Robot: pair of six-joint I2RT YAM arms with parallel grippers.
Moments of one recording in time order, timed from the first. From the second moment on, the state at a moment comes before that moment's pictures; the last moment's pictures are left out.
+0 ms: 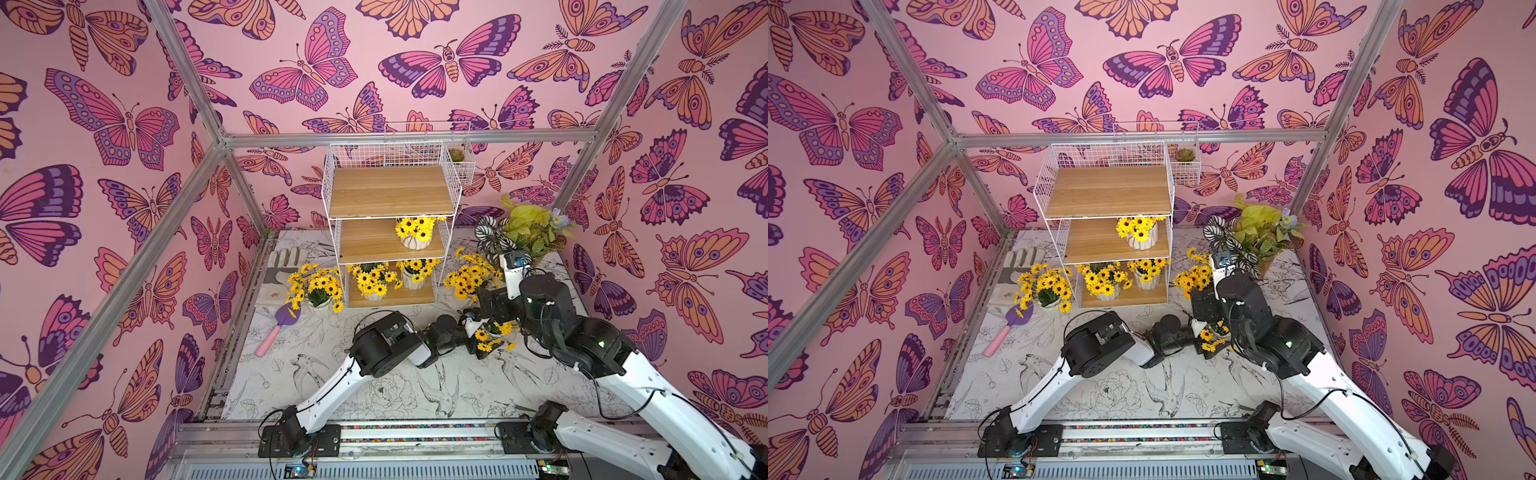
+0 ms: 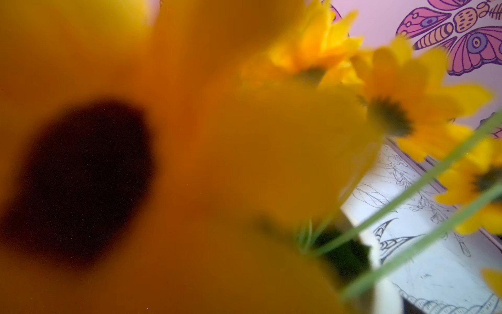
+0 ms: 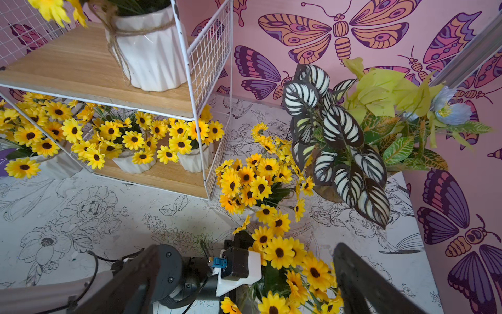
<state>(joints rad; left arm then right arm) -1.00 2.50 1.28 1.17 0.37 -0.10 0.72 0.91 1.11 -0.74 0.44 0.21</state>
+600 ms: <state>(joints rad) -1.00 2.50 1.39 1.00 0.40 -0.10 0.72 0.89 1.09 -0.74 0.43 0.20</state>
